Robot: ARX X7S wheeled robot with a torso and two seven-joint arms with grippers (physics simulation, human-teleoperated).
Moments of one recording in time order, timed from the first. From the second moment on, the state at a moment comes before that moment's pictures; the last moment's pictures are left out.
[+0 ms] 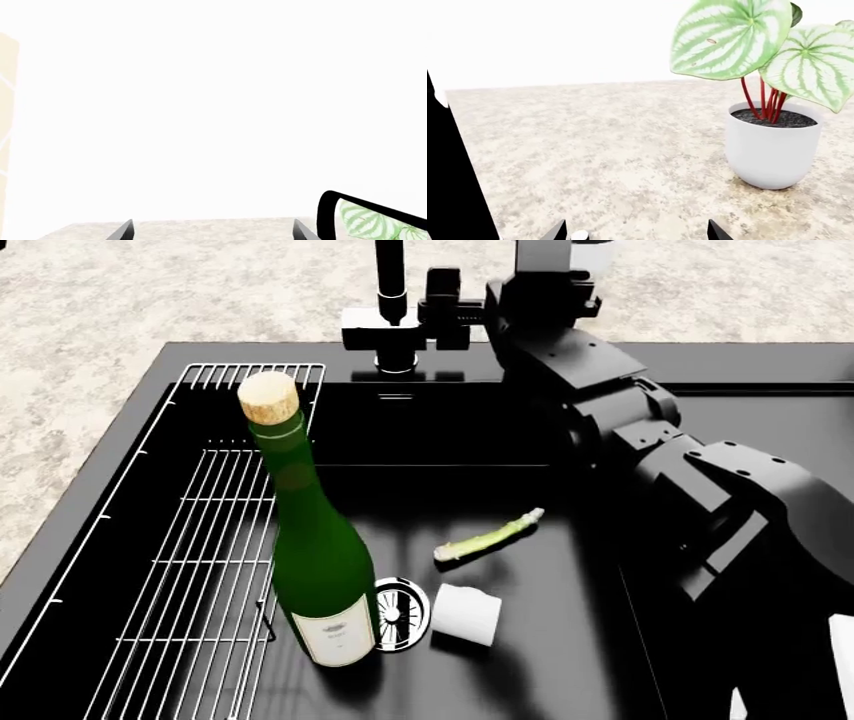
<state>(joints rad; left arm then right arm) -1.71 -1.31 0.88 0.80 -1.59 -0.28 -1.04 1.58 0.10 -1.42 0.99 1.45 -0.05 0.35</state>
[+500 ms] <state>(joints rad) -1.72 -1.31 0.87 0.80 -1.60 -0.29 -1.04 1.61 0.03 -1.42 1.12 1.46 -0.03 0.29</state>
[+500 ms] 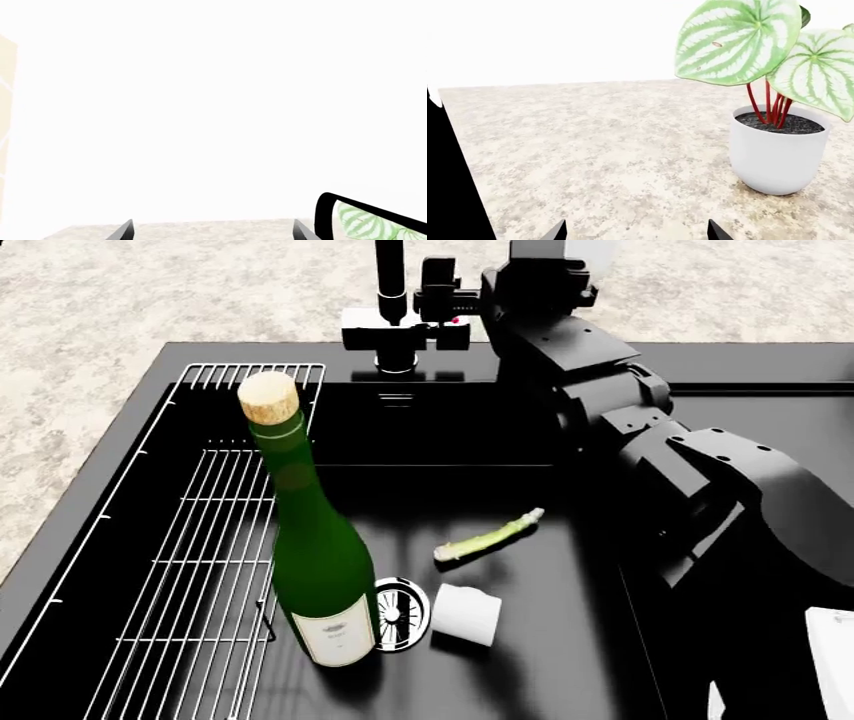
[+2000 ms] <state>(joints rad) -1.69 -1.32 0.84 0.81 -1.61 -0.29 -1.04 1.59 0.00 -1.57 1.23 1.59 -0.02 0.25</state>
